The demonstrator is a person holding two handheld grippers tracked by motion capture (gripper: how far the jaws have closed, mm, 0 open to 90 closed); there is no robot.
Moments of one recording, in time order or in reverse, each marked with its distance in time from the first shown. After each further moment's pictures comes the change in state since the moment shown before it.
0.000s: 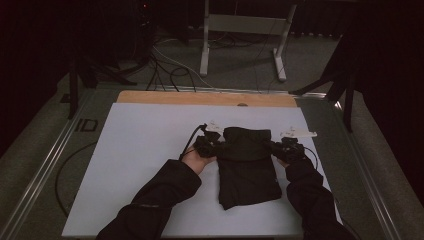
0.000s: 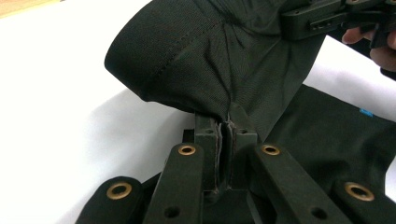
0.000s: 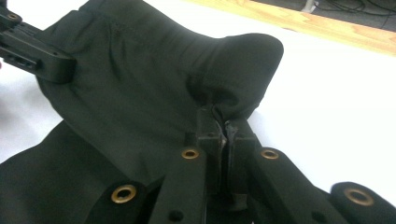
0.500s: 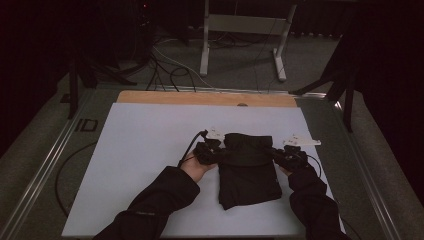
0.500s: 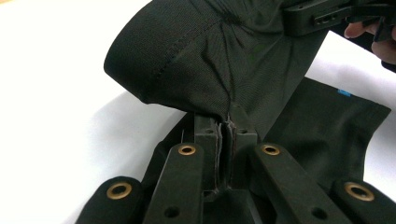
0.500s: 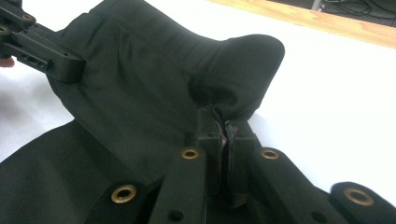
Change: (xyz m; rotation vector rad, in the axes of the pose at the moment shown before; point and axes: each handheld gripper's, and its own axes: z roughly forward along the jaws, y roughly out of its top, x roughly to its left) left arm -0.016 -0.011 -0.007 0.015 -0.007 0.027; right arm 0.013 -0.012 -0.017 -0.009 0.016 -0.010
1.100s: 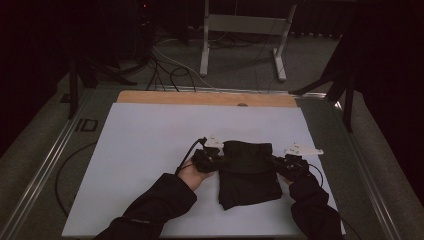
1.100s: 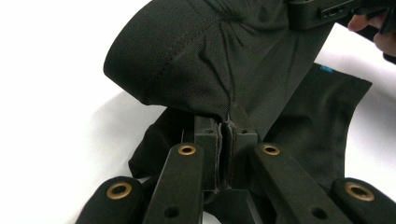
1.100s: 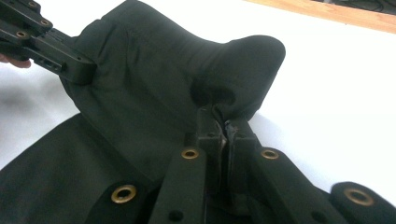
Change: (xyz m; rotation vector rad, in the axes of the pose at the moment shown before) left arm -0.013 -0.016 -0.005 0.018 -0.013 0.012; right arm 0.015 -0.014 -0.013 -0.005 0.030 0.004
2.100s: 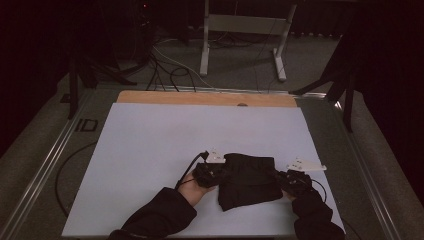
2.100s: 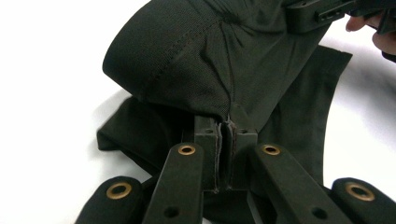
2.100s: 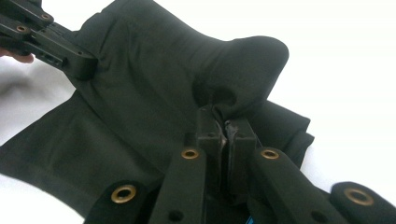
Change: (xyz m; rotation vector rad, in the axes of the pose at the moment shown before) left arm -0.029 -0.028 0.002 0.006 -0.014 0.007; right arm 0.016 -0.033 -0.016 0.022 0.013 0.015
